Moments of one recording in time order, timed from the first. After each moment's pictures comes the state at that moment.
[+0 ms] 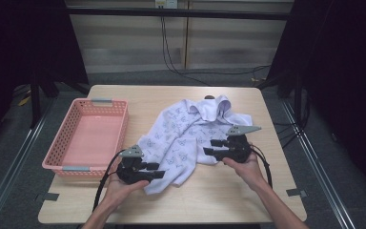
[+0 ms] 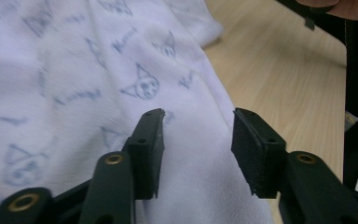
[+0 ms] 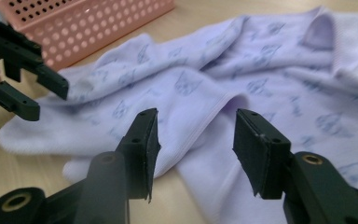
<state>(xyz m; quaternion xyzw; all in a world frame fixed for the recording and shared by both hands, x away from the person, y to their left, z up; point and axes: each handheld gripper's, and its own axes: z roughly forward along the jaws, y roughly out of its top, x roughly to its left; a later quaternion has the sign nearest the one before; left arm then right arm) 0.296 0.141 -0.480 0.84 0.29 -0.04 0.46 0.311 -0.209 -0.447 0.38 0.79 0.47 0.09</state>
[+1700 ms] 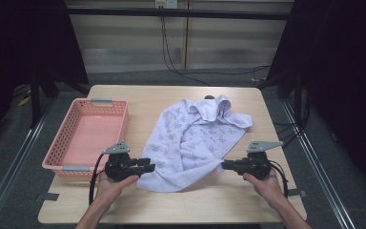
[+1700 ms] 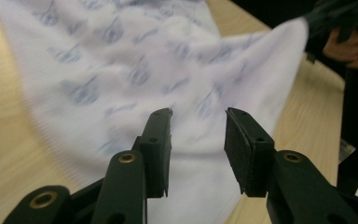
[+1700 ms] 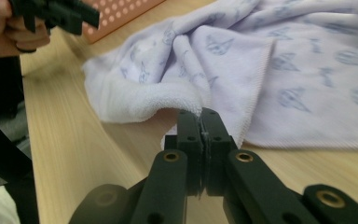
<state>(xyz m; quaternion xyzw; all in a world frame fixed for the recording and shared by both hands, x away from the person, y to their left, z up) 0.296 0.177 -0.467 0.81 0.33 -0.01 0.49 0.264 -0.267 -0.454 0.37 0.79 0.48 0.04</state>
